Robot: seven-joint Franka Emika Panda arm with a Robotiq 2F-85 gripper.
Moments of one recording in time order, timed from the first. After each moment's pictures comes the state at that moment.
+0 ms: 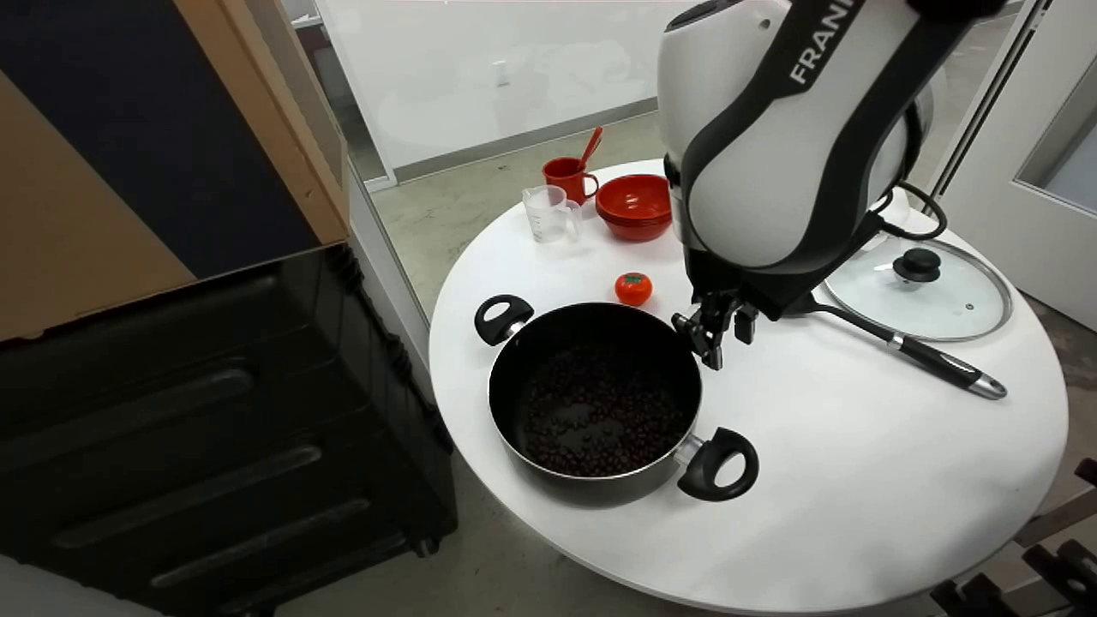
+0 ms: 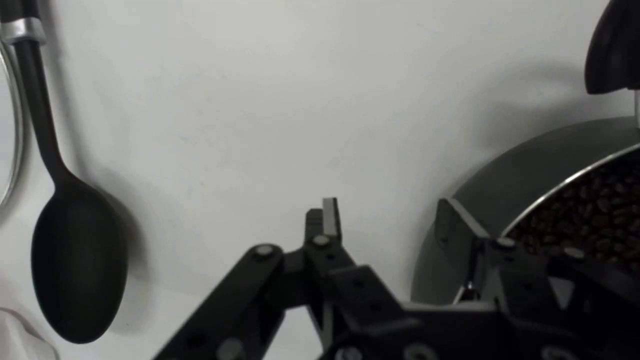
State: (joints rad) arm 0.21 0.66 -0.07 -2.18 -0.13 2.69 0.16
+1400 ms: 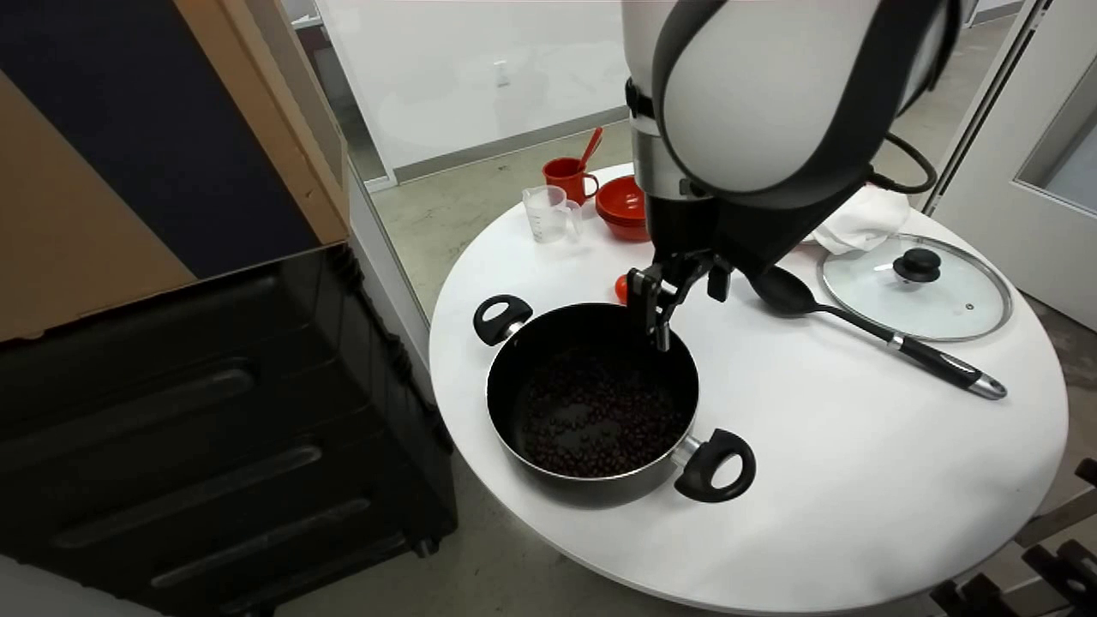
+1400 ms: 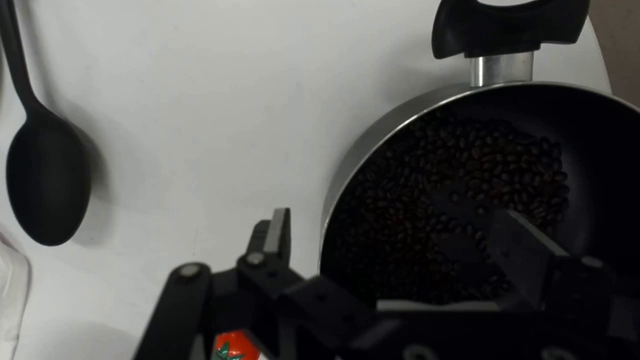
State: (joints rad) arm 0.20 0.49 0.02 -2.24 -0.13 2.67 0.15
